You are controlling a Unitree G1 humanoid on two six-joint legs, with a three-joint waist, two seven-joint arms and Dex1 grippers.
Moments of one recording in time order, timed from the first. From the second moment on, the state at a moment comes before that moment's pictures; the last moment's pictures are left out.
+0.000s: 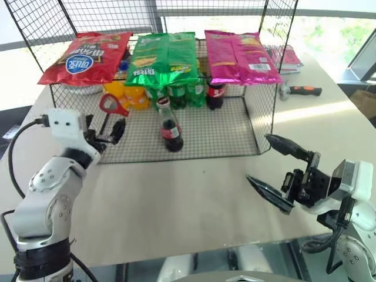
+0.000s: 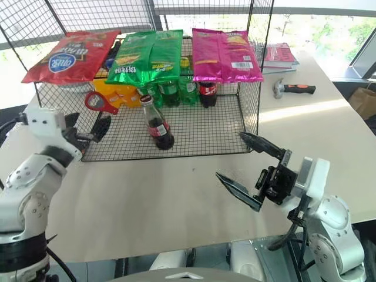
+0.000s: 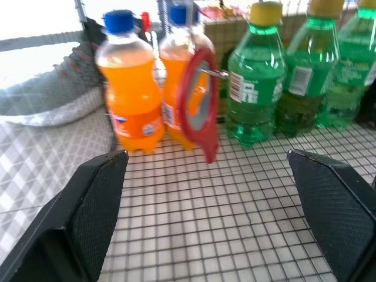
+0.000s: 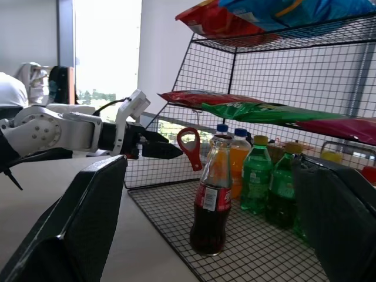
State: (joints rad) left arm -0.14 0.62 0.40 -0.37 -0.52 0.61 -0.24; right arm 0.15 -0.43 -0.05 -0.73 0.65 0.04 0.81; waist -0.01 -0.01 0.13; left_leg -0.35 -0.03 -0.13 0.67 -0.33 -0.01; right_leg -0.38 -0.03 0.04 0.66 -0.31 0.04
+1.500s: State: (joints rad) left arm -0.34 0.77 0.39 -0.02 -0.64 0.56 -0.77; right arm 0.11 -0.56 0.03 -0.70 0.35 0.39 0.48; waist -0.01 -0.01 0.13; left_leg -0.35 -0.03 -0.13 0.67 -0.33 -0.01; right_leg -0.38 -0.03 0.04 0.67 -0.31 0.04
